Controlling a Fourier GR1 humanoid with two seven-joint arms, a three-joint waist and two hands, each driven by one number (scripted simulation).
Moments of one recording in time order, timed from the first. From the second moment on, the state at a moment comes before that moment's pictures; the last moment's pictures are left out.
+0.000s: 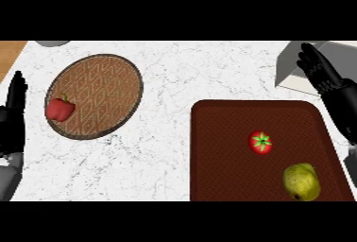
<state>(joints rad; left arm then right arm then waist) -0.19 0.57 -0.09 -1.31 0.12 0.44 -0.17 -0.29 -0.54 0.09 -1.71 -0.17 0.02 0.14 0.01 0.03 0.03</state>
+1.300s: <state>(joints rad) -0.19 0.33 -0.32 -1.41 0.16 0.27 -0.05 0.29 -0.12 -0.08 -1.77 0.10 -0.79 -0.01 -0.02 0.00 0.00</state>
